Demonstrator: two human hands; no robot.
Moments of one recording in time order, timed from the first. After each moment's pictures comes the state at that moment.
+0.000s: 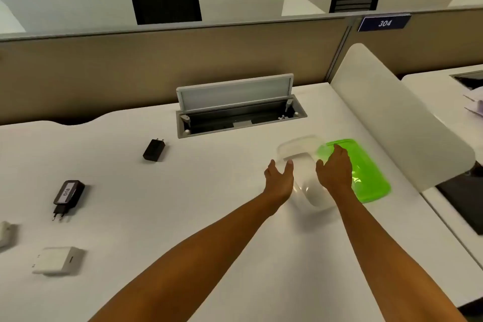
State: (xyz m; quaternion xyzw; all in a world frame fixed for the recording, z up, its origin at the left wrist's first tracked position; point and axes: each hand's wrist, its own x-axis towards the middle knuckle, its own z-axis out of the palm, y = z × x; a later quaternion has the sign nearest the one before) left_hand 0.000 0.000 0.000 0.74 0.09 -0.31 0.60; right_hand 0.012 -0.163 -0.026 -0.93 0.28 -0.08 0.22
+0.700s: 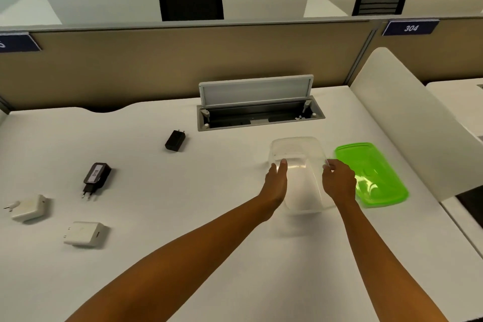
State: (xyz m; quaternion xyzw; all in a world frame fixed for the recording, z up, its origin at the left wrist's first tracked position) left_hand -0.019 0.053 0.007 0.69 0.11 -0.32 0.64; right_hand -0.010 -0.123 -0.026 -0.89 0.29 -0.11 0.34
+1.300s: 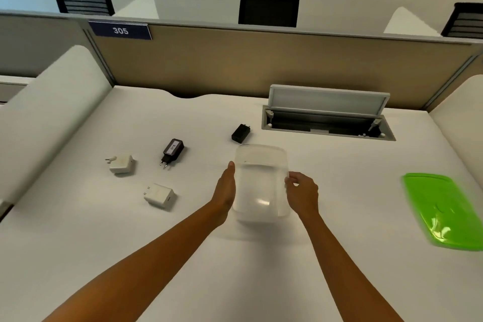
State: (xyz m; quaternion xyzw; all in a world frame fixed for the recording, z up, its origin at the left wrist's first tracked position) left_hand -0.061 0.288 -0.012 0.63 0.28 -0.14 0.71; right_hand -0.028 0.100 -0.031 -0.87 0.13 0.01 0.48
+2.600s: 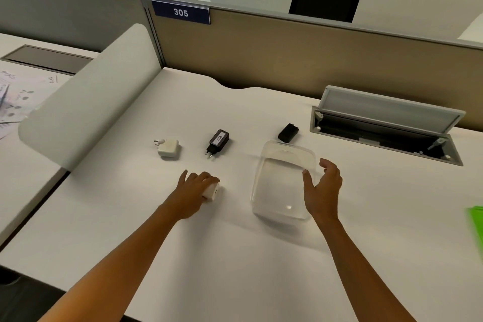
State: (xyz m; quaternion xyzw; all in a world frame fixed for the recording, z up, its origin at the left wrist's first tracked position) left_hand -0.113 0.510 -0.081 0.99 -0.01 -0.10 0.12; right_hand -0.018 0.187 -0.040 -0.88 0.03 -0.07 0.47
